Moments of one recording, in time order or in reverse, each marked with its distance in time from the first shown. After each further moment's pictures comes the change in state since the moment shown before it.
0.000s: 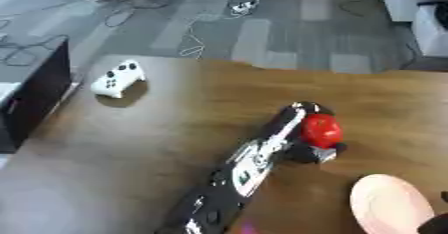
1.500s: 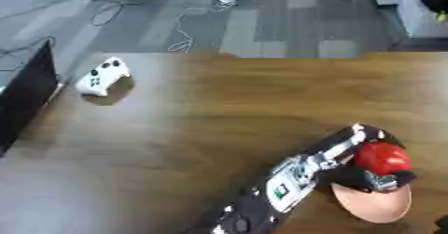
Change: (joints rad) left arm 0.044 -0.129 -0.167 -0.019 0.151 -0.066 -0.121; right arm 0.086 0.026 -0.061 0.004 0.152 -0.039 -0.089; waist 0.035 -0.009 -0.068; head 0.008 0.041
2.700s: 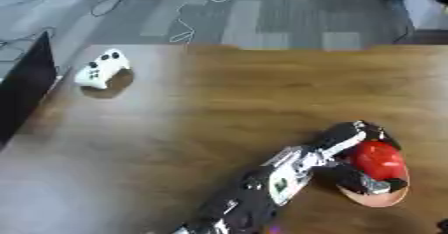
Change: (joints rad) left arm -0.051 0.040 0.043 0.033 -0.312 -0.076 0.087; right arm -0.001 0.018 0.002 -0.005 0.020 -0.011 0.004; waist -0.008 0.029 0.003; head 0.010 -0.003
